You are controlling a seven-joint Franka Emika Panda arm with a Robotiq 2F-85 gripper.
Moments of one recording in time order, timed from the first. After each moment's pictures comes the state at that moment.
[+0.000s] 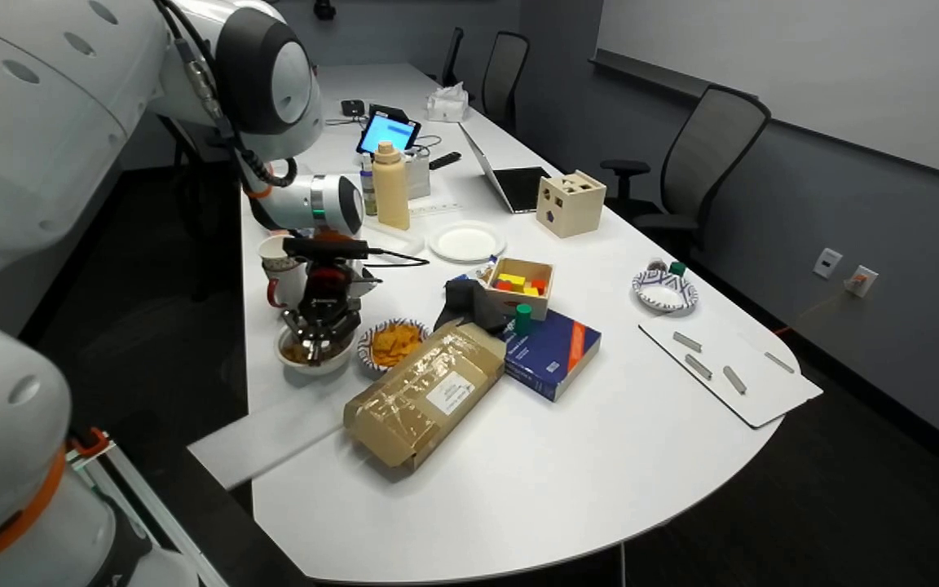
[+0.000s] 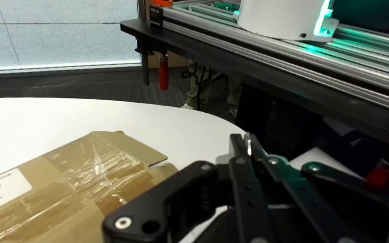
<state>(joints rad) 0.37 0.98 0.19 -1.58 -0.30 1.26 -0.07</state>
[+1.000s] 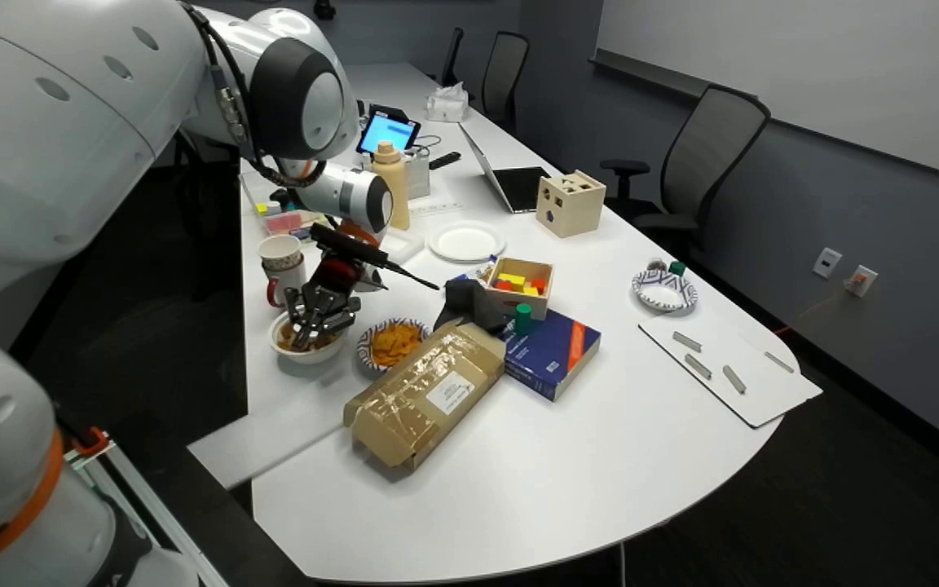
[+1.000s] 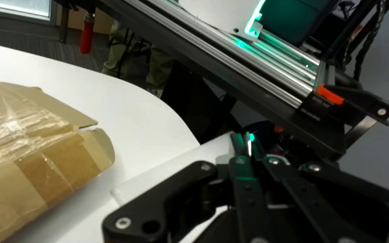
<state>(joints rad) 0.27 1.04 0.23 -1.46 -0.09 1.21 -0.24</state>
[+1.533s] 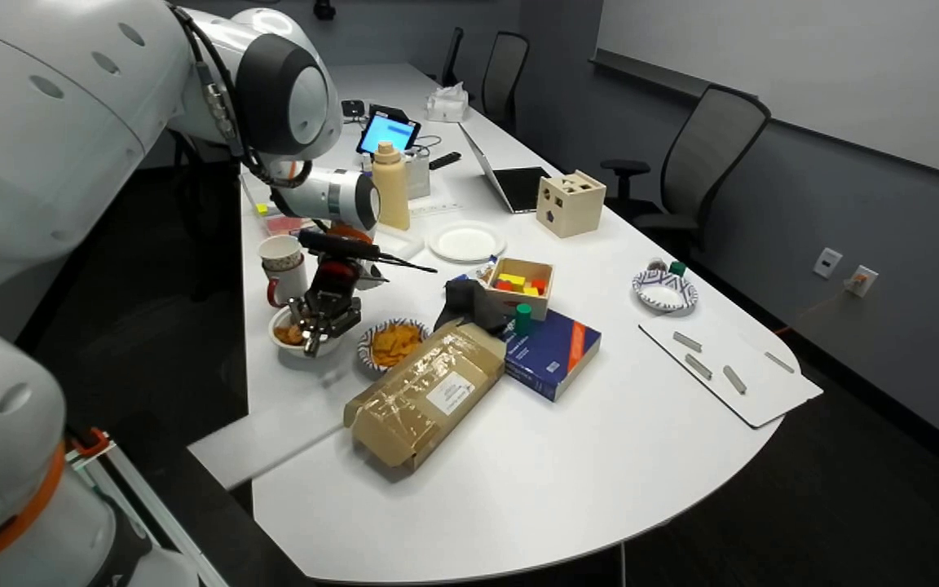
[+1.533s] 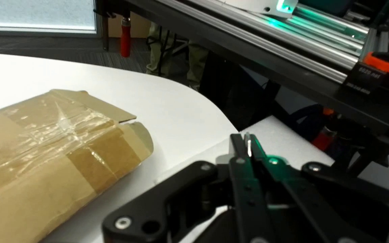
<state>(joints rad) 0.33 1.04 0.20 -1.46 -0.18 1.26 -0.13</state>
